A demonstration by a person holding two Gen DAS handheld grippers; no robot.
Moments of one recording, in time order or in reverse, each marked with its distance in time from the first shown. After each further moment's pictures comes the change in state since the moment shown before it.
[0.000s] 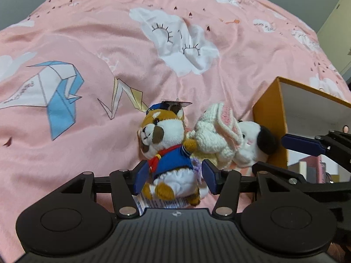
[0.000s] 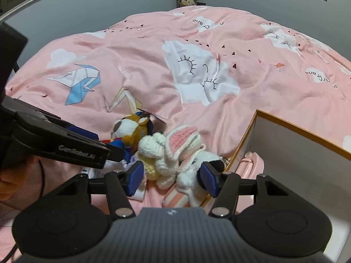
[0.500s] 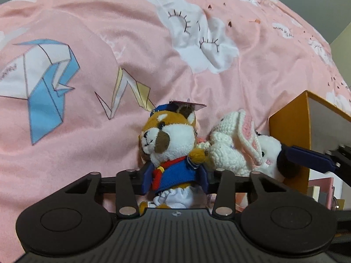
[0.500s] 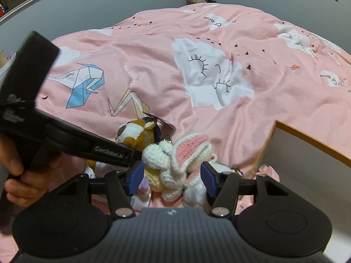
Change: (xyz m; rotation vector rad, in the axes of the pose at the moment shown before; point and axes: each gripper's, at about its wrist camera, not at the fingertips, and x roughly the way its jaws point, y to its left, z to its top) left arm 0.026 0.015 0.010 -0.090 -0.002 -0.014; right arm 0.026 0.004 0.016 -0.021 0.014 0.064
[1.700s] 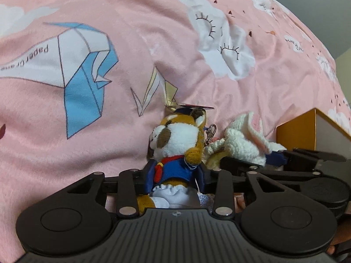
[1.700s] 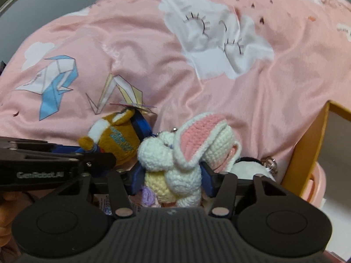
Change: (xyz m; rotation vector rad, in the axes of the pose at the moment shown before) left arm 0.001 0.033 0.007 -0.094 0.035 -0.028; right arm 0.070 -0.012 0.024 0.156 0.175 0.055
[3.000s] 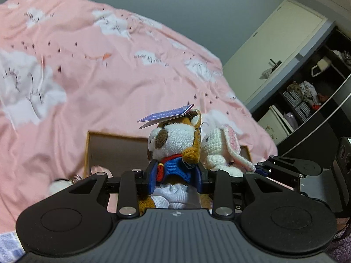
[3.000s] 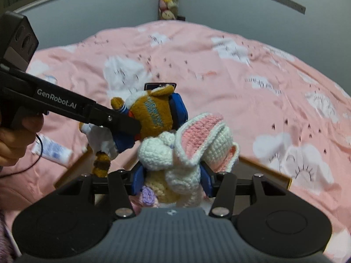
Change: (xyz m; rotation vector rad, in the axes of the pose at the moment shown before) left arm -0.019 -0.216 -0.013 0.253 -0.175 -0.499; right arm -0.197 -0.150 -0.089 -0.164 -0.261 -0.207
